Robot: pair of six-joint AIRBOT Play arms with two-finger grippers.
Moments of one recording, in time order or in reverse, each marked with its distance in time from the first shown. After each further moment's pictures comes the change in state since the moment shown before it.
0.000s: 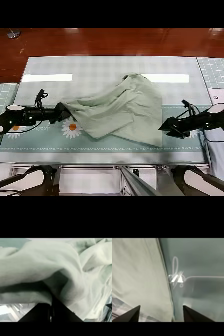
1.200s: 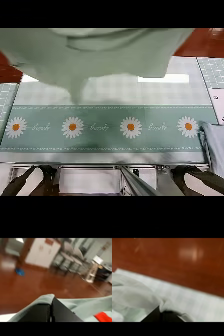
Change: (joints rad) left arm 0.261 0.375 0.941 -0.317 -0.131 -0.053; right arm 0.265 0.015 1.469 0.000 -0.008 0.110
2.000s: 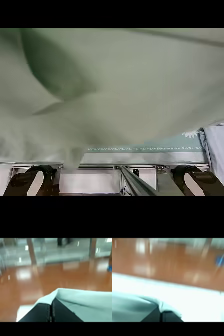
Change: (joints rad) left arm -0.377 0.360 0.175 1.228 -0.089 -0.362; right arm -0.001 0.438 -0.114 -0.363 0.294 0.074
